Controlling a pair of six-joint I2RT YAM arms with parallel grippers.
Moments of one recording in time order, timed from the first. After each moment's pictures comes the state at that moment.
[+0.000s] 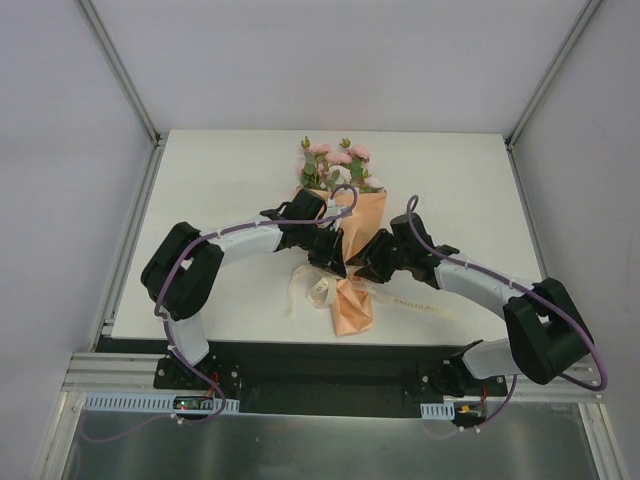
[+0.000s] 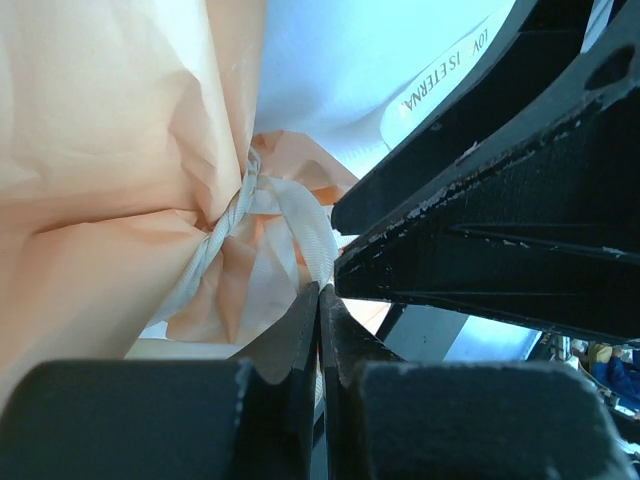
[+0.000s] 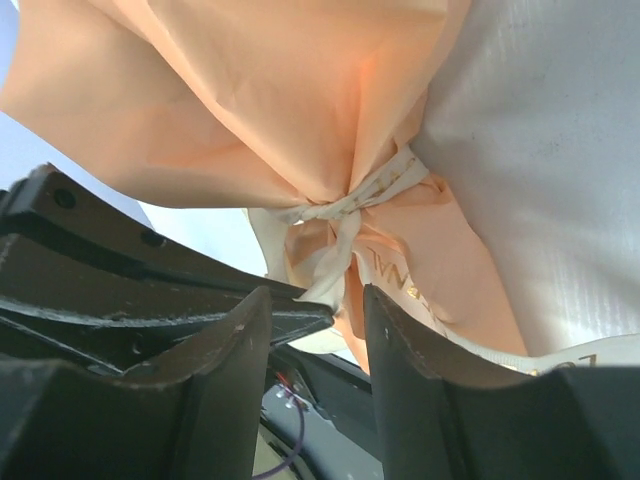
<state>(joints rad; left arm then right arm) -0.67 1.80 1.13 -0.28 0.70 -0.43 0.57 1.38 0.69 -0.14 -0.29 1.21</state>
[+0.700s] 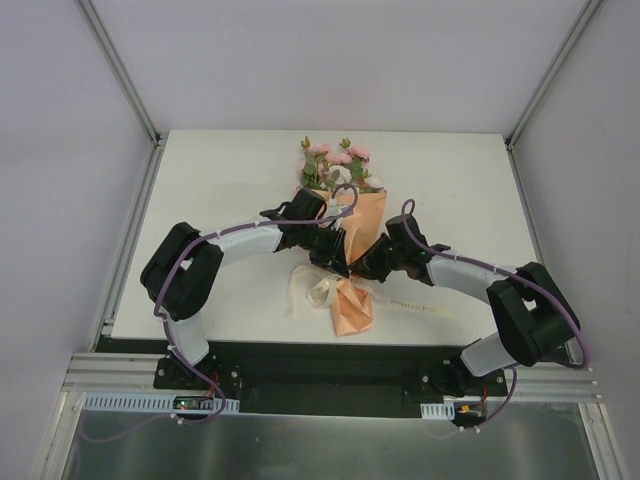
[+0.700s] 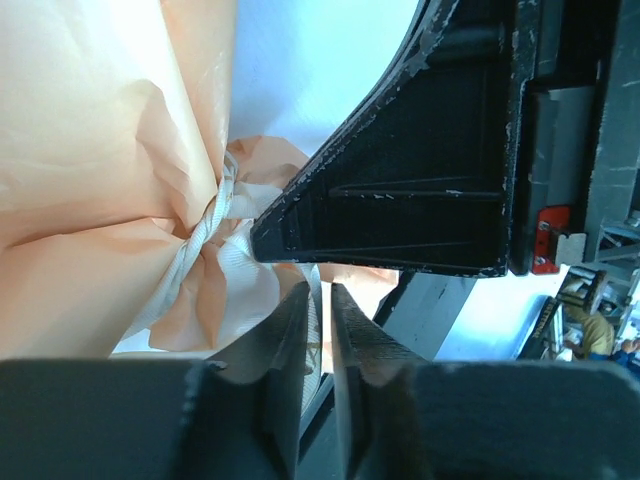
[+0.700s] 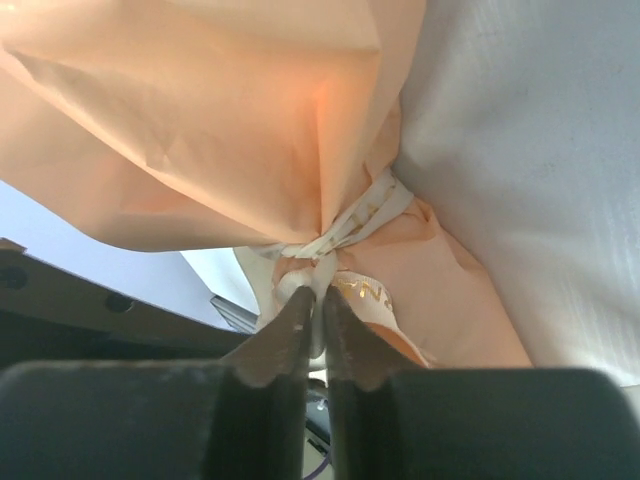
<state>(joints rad) -0.68 1.80 1.13 -0.25 0.73 -0.44 0.56 1.49 0.69 -0.07 -0.32 1.33</state>
